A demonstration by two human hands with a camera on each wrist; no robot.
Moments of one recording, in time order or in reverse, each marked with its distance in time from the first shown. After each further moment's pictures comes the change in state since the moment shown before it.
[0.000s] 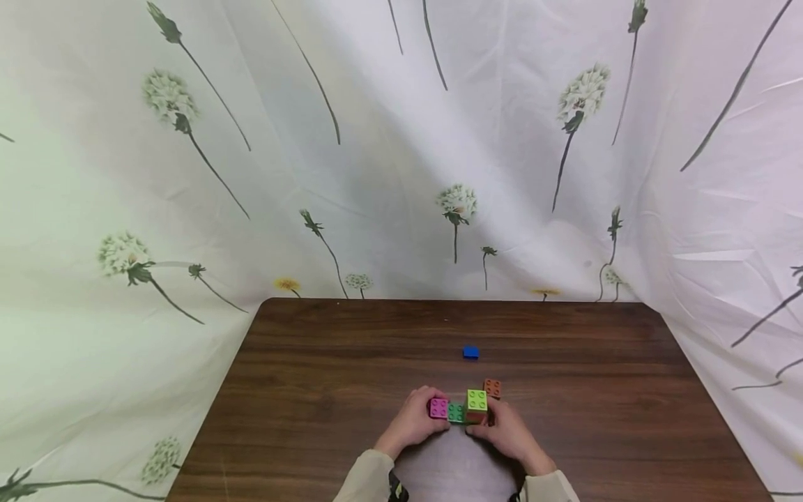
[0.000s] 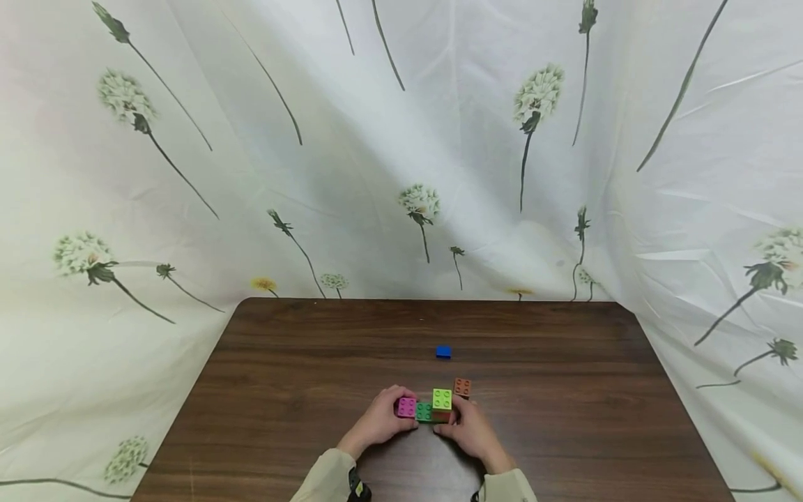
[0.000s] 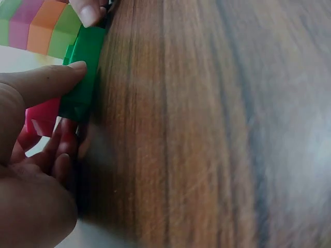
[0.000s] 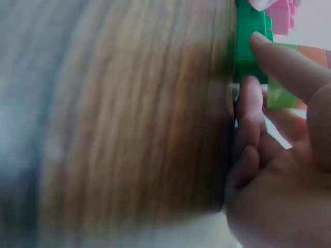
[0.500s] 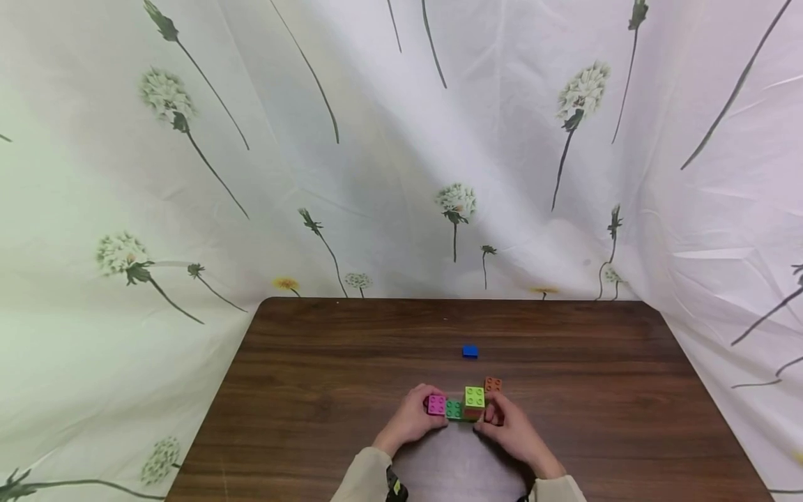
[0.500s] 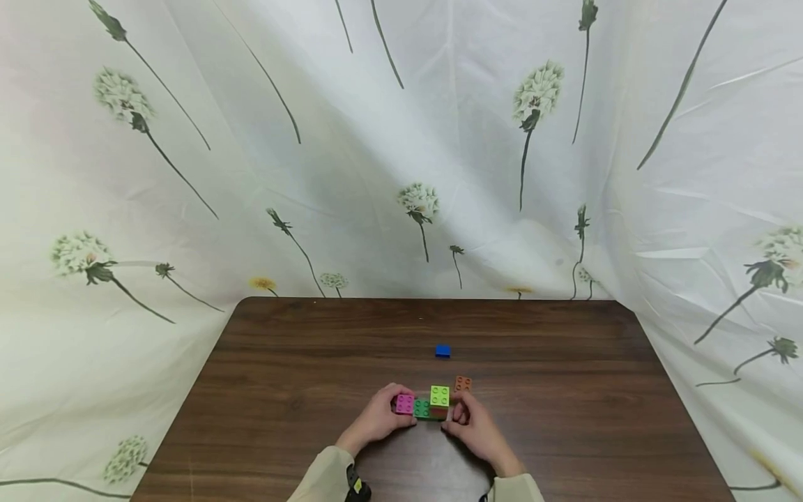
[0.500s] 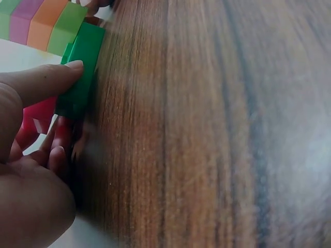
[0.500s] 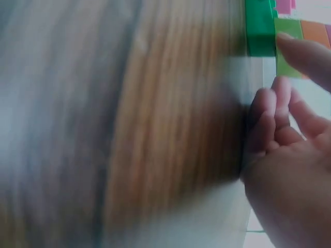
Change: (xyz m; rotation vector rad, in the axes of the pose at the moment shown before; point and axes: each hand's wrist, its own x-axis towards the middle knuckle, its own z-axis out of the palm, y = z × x) left_hand 0.005 -0.008 0.001 -0.042 0.002 0.001; right_hand -0.007 0.011 -0.006 0.120 0.054 -0.023
